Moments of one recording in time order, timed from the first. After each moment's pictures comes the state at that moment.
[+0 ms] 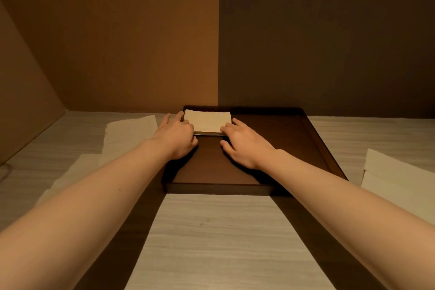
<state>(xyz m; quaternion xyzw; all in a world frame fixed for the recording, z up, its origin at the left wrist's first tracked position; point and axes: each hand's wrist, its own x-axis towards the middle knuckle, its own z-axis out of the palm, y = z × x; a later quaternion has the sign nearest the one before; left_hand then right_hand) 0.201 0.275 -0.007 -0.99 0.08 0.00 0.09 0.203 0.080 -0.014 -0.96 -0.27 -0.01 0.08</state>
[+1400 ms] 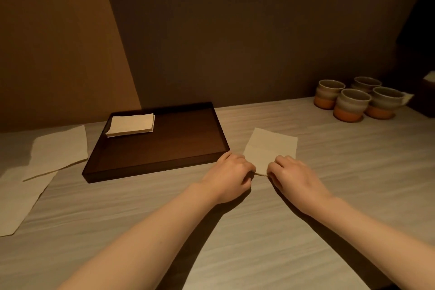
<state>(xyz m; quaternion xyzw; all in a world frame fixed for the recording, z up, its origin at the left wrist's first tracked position) 0.053 -0.011 -0.017 -0.92 0.38 -0.03 -0.13 0.005 -0.201 -0.026 -0.98 -0.13 -0.13 0.00</state>
